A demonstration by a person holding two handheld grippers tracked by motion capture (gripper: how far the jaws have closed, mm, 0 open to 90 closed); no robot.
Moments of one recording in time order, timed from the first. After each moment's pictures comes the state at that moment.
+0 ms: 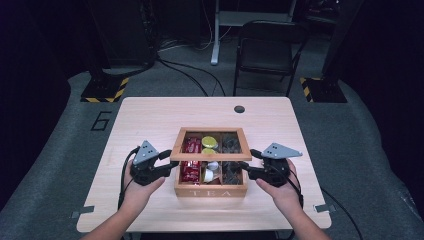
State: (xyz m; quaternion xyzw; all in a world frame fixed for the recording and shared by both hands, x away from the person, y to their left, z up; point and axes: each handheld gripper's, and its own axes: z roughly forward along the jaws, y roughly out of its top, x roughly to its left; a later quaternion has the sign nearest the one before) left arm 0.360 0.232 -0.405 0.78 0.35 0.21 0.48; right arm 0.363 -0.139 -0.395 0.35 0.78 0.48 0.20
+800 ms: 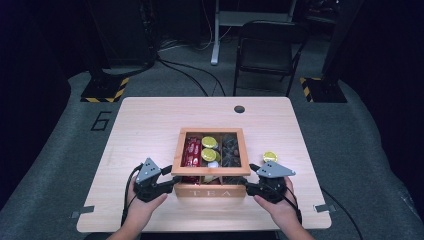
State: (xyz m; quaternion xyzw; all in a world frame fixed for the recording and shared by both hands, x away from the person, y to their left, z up) left arm 0.337 0.229 -0.450 0.78 0.35 0.19 0.48; right arm 0.337 -0.135 -0.433 0.33 0.80 0.45 0.23
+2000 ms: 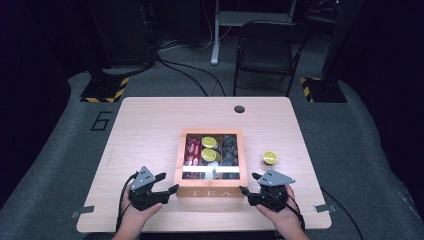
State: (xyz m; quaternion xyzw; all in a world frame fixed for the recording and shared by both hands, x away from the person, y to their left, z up) left arm 0.330 0.251 -0.470 0.78 0.37 0.16 0.48; right arm 0.327 -0.144 -0.456 0.34 0.81 0.43 0.20
